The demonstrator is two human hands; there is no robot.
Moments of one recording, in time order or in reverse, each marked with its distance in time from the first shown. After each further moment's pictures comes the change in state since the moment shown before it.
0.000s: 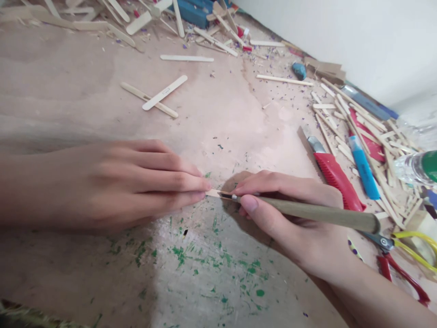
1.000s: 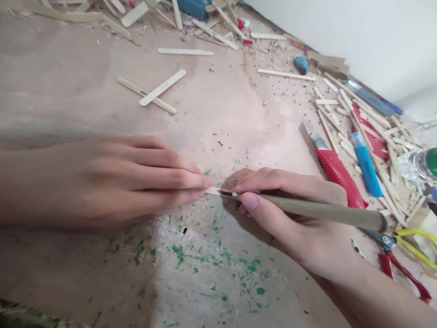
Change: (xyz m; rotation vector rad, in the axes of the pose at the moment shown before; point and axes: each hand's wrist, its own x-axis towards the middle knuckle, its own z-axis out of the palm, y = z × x) left_hand 0.000 0.000 -0.004 -0.007 -0.026 0.015; right_hand -0.001 0.001 -0.002 -0.026 0.014 -0.009
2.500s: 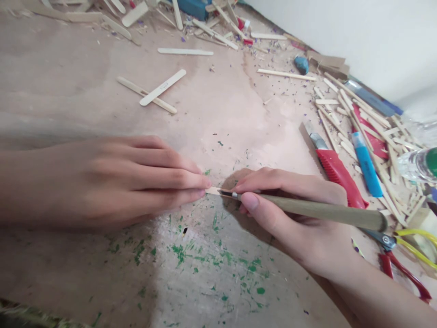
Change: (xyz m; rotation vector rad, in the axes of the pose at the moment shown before) left_hand 0.001 0.002 -0.002 -0.010 -0.023 -0.023; right_hand 0.000 -0.001 -0.001 0.001 -0.012 0.013
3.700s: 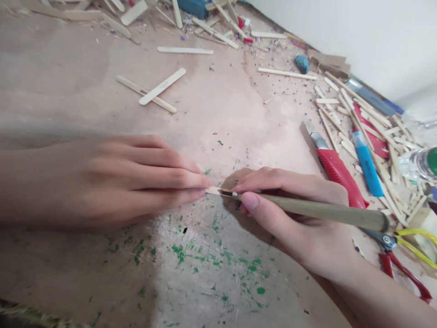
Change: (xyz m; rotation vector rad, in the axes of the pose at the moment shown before) left_hand 0.001 -0.001 0.003 0.030 0.030 0.006; right_hand -0.001 0.000 0.000 -0.008 0.011 -0.008
